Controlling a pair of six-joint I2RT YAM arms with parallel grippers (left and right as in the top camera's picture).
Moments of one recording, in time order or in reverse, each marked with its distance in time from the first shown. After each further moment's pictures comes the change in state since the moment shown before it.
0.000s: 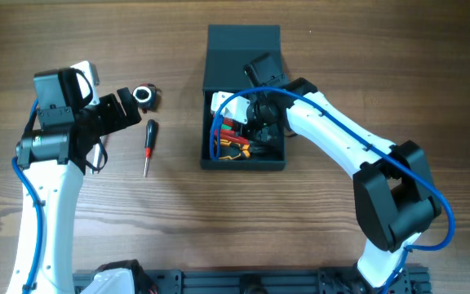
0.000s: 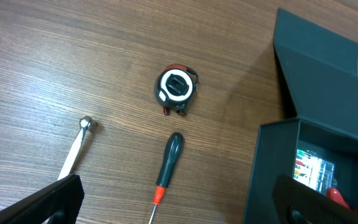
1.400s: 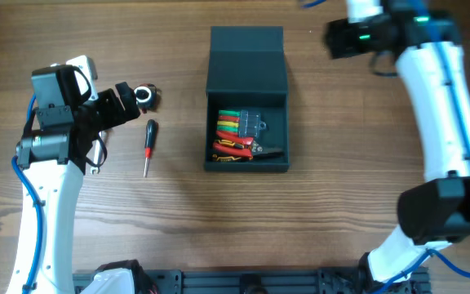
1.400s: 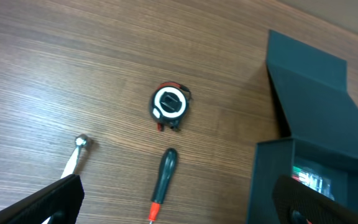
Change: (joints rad) left arm 0.000 0.000 0.000 0.060 0.013 0.000; right arm -0.544 -0.068 0.499 -0.336 0.175 0.719
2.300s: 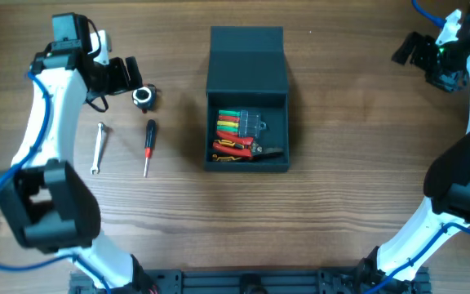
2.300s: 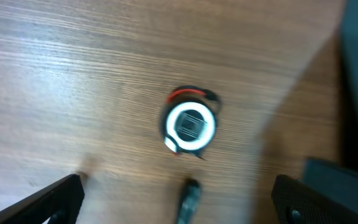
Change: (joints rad) left arm -0.006 0.587 0.441 -0.193 -0.011 0.116; right arm -0.337 0.204 0.003 -0.075 -0.069 0.267
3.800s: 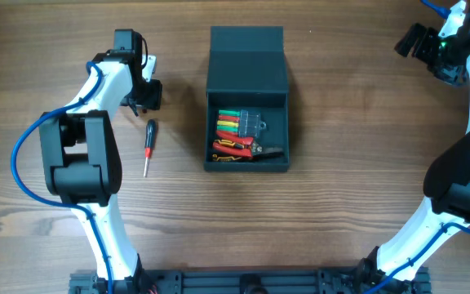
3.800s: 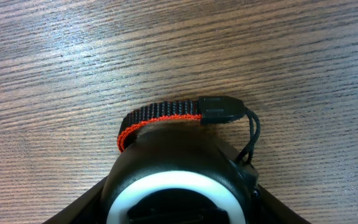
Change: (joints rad) left arm -0.132 0.299 0.015 0.116 -0.177 0.221; right arm 0.000 0.000 0.000 0.095 0.000 0.000
